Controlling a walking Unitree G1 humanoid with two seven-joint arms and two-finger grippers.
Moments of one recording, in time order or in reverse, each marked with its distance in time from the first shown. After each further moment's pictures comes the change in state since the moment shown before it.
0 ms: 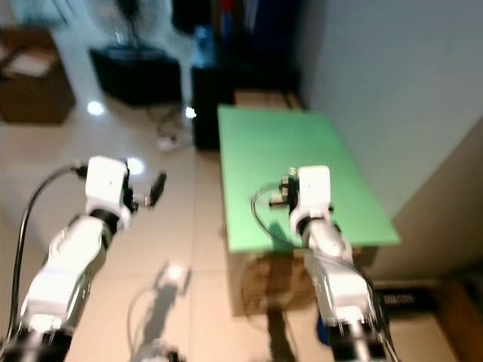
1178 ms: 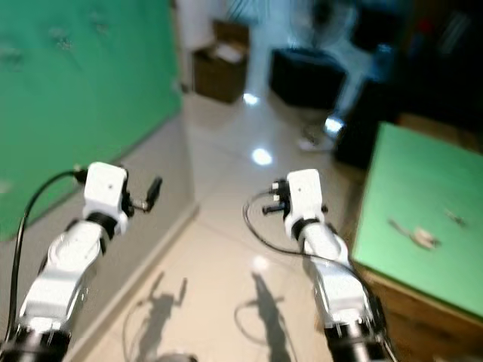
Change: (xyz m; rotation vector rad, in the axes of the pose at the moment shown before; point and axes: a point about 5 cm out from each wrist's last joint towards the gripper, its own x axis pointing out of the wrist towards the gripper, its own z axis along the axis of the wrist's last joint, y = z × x) left arm 0.000 0.000 -0.009 0.035 0.030 0.015; right arm -0.002 0.004 -0.005 -0.075 0.014 0.057
